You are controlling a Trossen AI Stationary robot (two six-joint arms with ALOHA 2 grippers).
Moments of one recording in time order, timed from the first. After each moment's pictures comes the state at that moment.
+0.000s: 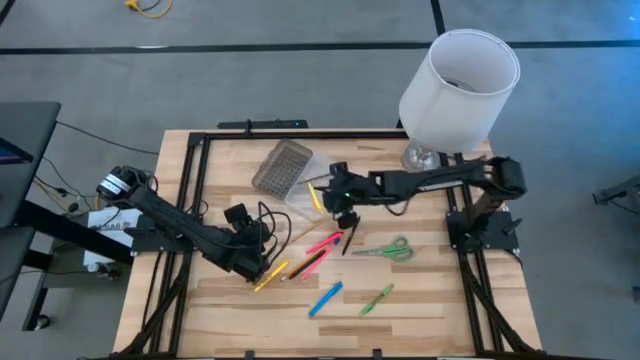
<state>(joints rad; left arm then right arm) -0.49 1.50 0.96 -0.98 -0.68 -0.83 -0.03 1.68 1.19 -0.31 0.21 -0.54</state>
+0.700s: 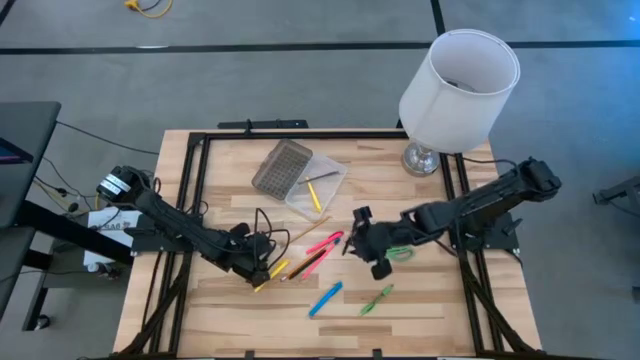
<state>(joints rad) -0.49 1.50 0.73 -0.53 -0.36 -0.93 0.33 1.45 0.98 -0.34 0.20 -0.25</state>
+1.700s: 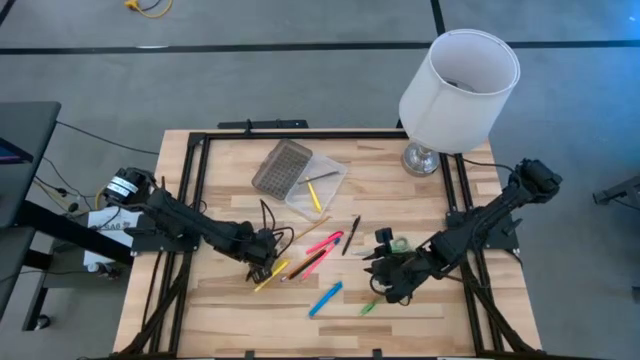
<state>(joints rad) -0.36 1.58 0.74 -0.57 -0.08 -0.85 0.61 1.44 0.91 -0.39 0.51 0.07</state>
